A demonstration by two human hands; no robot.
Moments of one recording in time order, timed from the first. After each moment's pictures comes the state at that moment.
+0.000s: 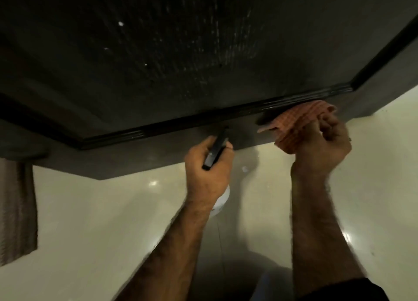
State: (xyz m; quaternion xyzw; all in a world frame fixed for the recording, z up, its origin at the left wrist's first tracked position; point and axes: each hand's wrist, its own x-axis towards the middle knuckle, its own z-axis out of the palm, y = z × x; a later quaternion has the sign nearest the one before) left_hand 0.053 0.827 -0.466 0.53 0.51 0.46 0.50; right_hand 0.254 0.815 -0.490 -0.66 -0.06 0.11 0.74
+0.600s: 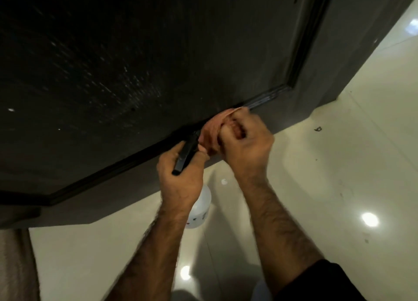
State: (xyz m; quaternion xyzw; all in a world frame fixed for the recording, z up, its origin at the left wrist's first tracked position) left_hand 0.099 0.844 -0.440 0.59 0.53 0.37 0.48; right_hand 0.232 0.824 -0.473 -0.69 -0.34 0.08 0.63
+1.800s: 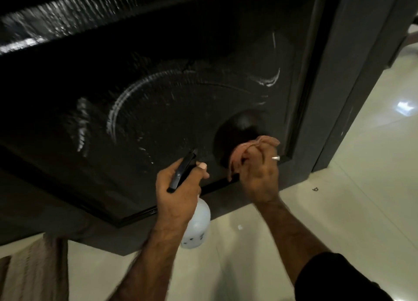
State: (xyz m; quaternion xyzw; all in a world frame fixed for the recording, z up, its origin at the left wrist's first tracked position) left_hand 0.047 0.836 -0.260 0.55 0.48 0.45 0.51; right_hand 0.243 0.831 -0.385 -0.67 -0.50 -0.15 0.53
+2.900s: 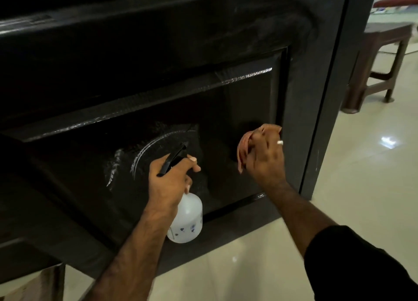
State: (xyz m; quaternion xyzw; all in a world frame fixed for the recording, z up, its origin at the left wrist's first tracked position) left_hand 0.058 0.839 -0.140 0.58 0.45 0.46 0.50; right_hand 0.317 0.836 -0.245 -0.63 -0.54 -0.25 0.49
